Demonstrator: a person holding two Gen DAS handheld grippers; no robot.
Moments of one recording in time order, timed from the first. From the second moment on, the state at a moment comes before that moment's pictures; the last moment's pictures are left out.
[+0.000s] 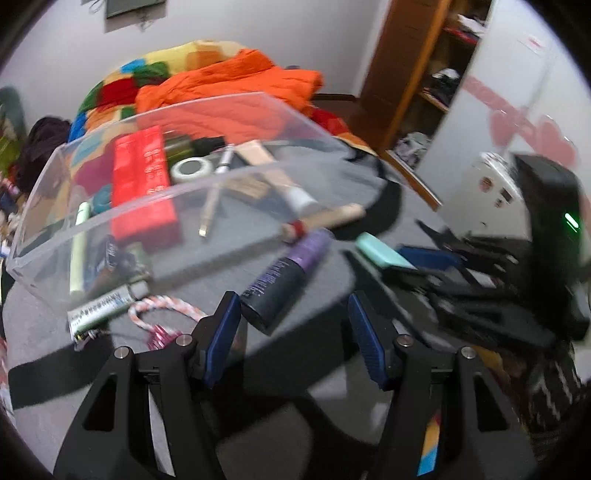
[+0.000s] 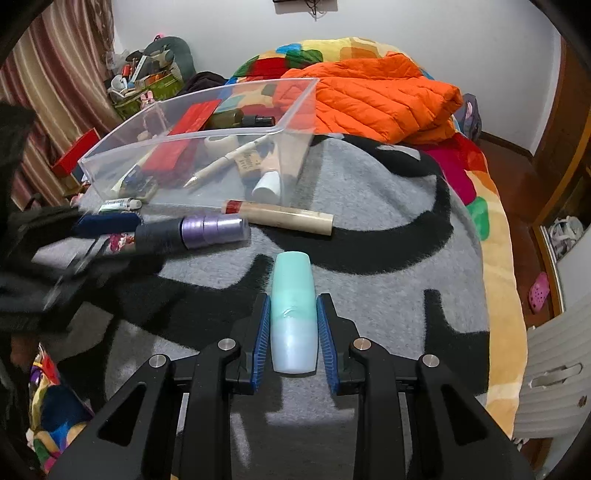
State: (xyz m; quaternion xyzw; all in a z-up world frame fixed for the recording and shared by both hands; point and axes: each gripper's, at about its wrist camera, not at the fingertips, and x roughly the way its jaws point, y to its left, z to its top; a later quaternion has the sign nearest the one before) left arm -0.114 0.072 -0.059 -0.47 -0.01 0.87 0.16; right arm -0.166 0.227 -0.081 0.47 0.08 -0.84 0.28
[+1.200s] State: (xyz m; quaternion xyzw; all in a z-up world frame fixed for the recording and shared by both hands) left arm -0.103 0.066 -0.040 -0.43 -0.04 0.89 0.13; right arm -0.146 0.223 -0.030 0.40 0.03 -0.87 0.28
